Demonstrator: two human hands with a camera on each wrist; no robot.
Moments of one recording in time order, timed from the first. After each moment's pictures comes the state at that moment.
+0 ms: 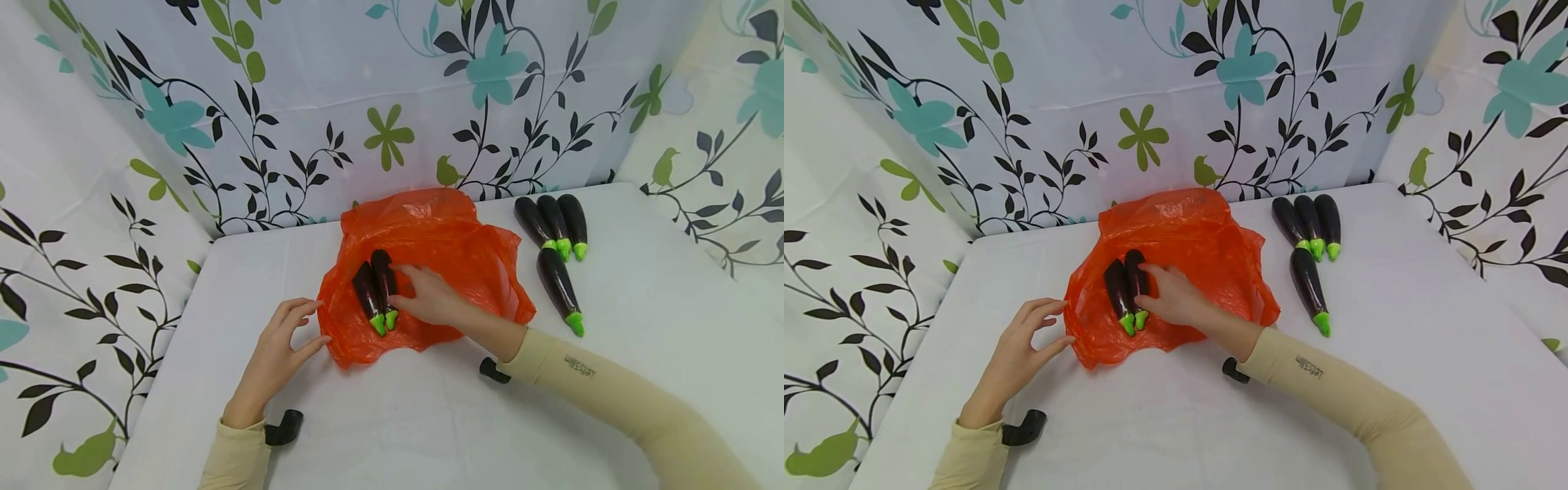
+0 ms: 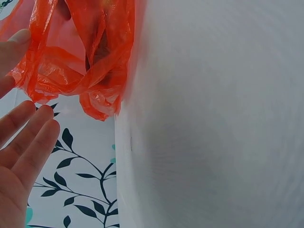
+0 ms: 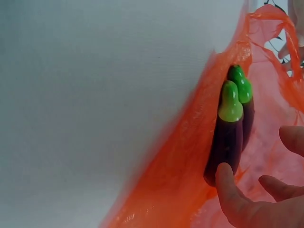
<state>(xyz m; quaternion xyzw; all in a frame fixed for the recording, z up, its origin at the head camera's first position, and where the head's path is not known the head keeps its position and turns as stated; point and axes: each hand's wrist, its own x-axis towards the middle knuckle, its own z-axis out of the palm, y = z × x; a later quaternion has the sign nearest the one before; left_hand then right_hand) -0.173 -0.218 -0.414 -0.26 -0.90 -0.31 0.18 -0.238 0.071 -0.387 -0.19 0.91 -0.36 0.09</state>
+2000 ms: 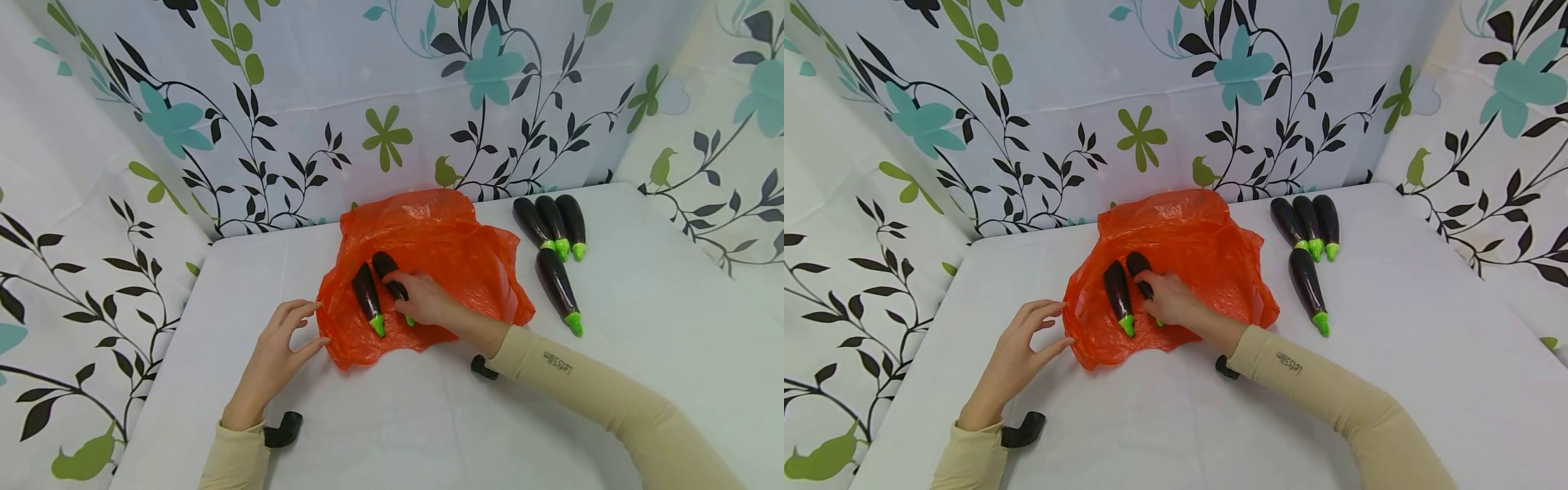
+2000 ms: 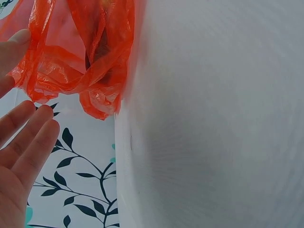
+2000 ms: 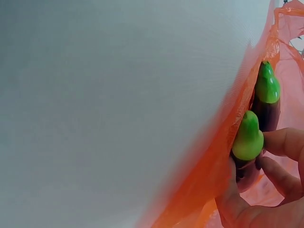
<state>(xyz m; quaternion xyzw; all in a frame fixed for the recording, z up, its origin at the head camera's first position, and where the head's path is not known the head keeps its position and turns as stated) -0.172 -0.217 -0.414 -0.27 -0.89 -0.30 0.20 -0.247 0.059 -0.402 -0.15 0.93 -0.32 0.13</state>
